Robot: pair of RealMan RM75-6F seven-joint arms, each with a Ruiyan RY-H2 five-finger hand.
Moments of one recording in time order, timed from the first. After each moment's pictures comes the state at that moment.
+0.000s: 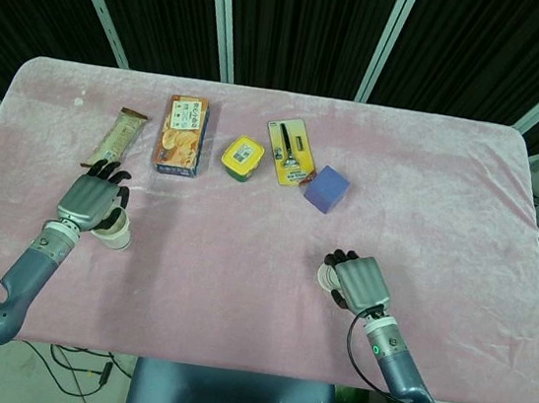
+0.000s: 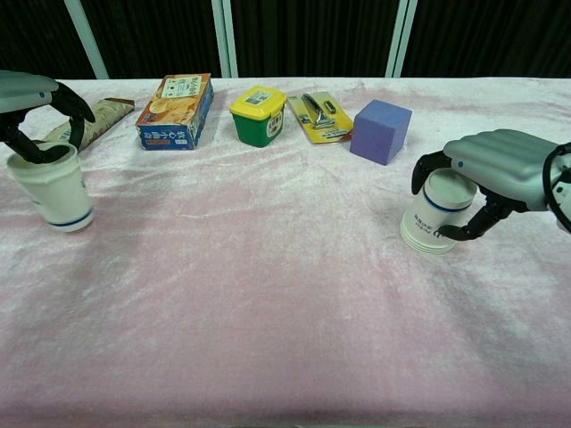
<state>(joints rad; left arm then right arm) -0.71 -1.31 -0.09 -1.47 1.00 0.91 0.36 0.57 -1.53 0.11 -1.56 -1.23 1.07 -0.52</state>
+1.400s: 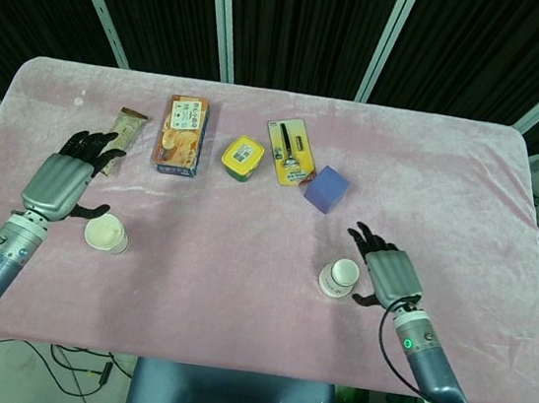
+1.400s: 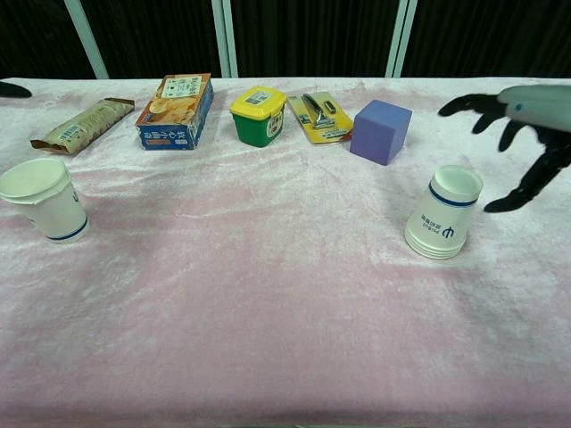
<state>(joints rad) -0.60 -1.08 -0.15 -1.71 1.22 1.10 0.17 0.57 -1.24 0.16 -1.81 -1.07 1.05 -0.41</state>
